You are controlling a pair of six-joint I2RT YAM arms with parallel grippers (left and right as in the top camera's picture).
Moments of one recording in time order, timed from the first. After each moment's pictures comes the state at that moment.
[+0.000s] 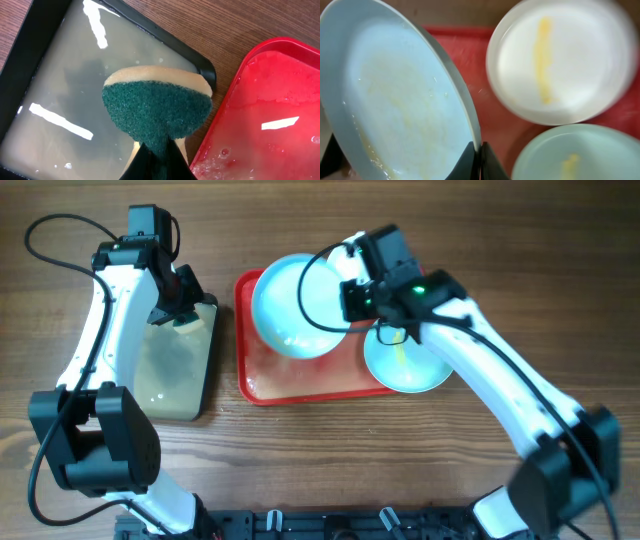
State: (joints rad) left arm 0.03 1.82 1.52 -1.03 -0.06 -0.43; right arm 0.49 1.66 1.42 -0.69 -0.01 0.30
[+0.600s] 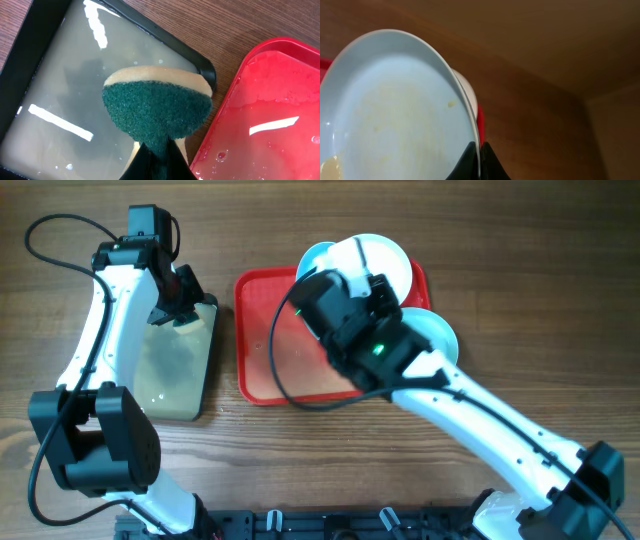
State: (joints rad) left arm 0.03 1.82 1.52 -1.03 -0.06 -0.43; right arm 0.85 1.60 1.43 -0.70 0.94 0.13
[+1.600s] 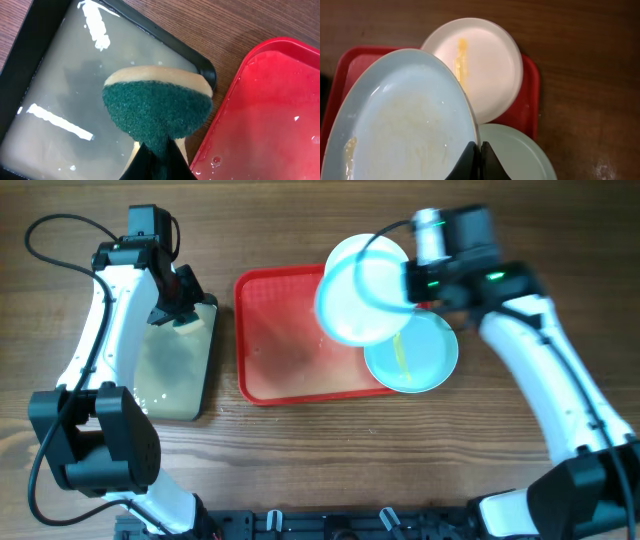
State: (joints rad) left arm 0.03 1.82 1.52 -1.03 -0.06 -0.43; right arm 0.18 1.61 1.41 -0.75 -0.13 0.08
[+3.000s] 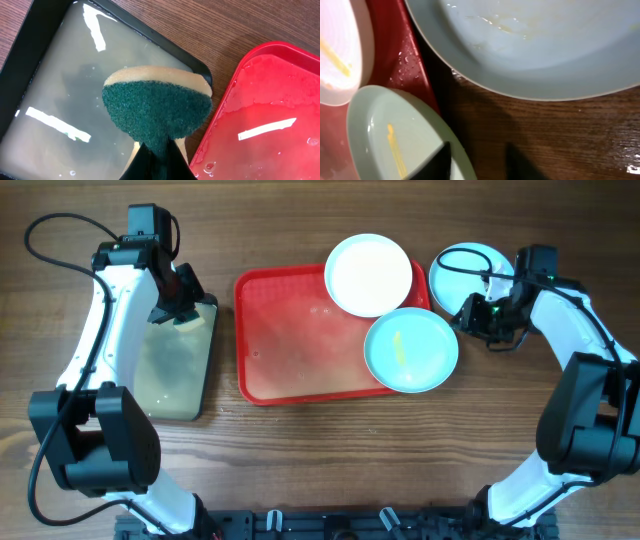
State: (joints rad) left arm 0.03 1.82 1.52 -1.01 -0.05 -0.43; right arm -0.18 1.87 1.23 -0.74 -0.37 0.08
